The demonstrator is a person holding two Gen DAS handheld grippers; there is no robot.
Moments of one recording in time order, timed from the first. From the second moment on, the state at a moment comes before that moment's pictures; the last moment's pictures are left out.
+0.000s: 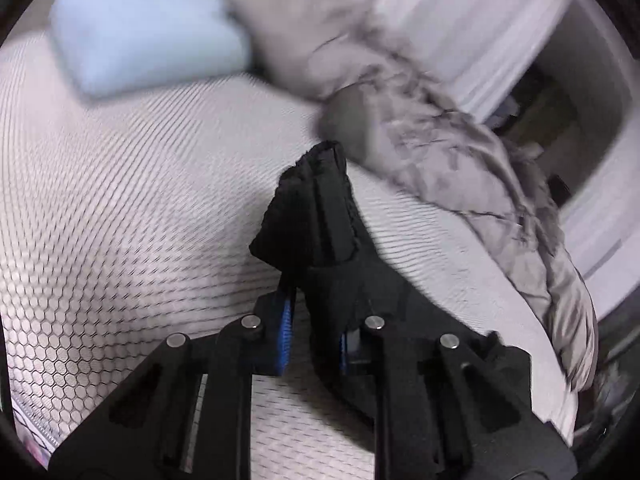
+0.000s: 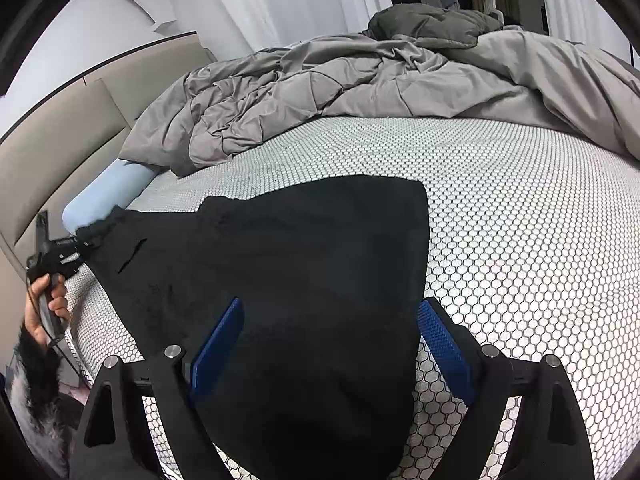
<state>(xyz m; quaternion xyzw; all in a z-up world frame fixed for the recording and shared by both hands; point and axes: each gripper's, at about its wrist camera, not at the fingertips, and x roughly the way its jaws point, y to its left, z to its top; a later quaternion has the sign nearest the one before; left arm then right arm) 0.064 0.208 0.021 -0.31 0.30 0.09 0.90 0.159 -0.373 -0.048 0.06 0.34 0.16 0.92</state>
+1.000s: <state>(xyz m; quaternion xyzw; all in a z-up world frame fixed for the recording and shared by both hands) 0.084 -0.118 0.071 -0.11 0.35 -0.29 0.89 0.140 -0.443 -0.054 0.14 0.38 0.19 0.89</state>
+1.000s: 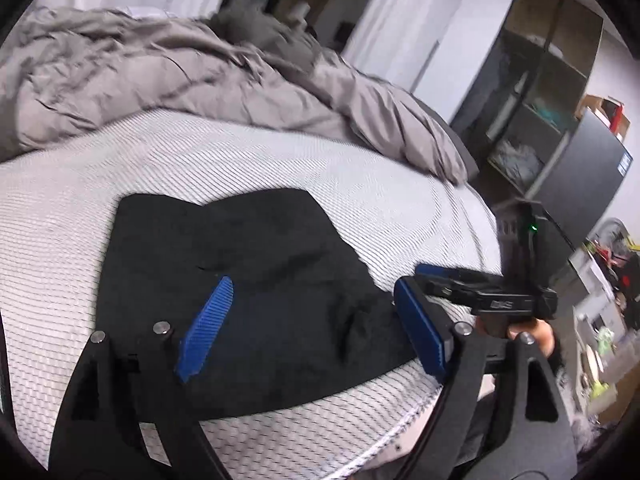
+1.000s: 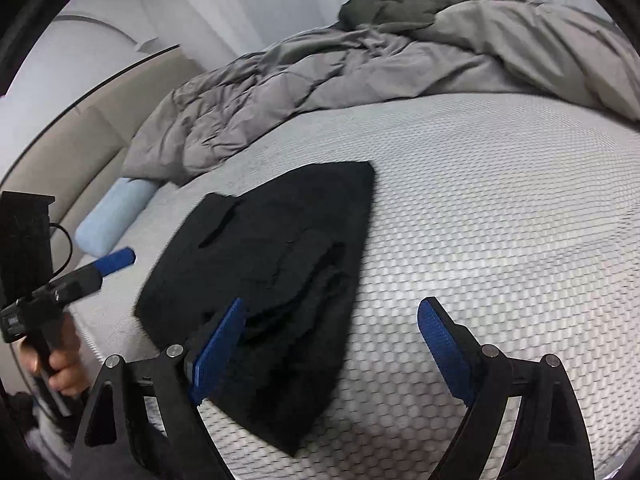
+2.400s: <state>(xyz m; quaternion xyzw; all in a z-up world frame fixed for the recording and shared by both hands) 0.120 -0.048 -0.010 -0.04 0.41 -0.16 0.90 0.194 -0.423 -0.093 0.22 0.46 0.19 0.84</state>
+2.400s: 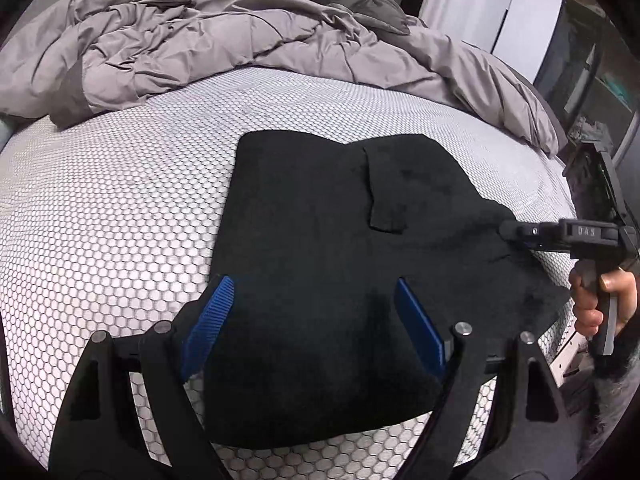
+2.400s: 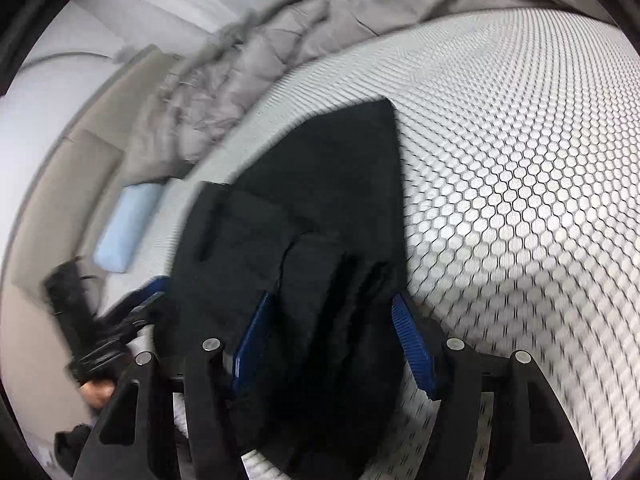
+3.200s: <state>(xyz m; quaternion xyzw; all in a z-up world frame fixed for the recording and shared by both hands) 0.118 -0.018 -0.004 -0.05 0.41 -0.14 0.90 0.173 -0.420 -0.073 0.21 0.45 0.21 0.84</state>
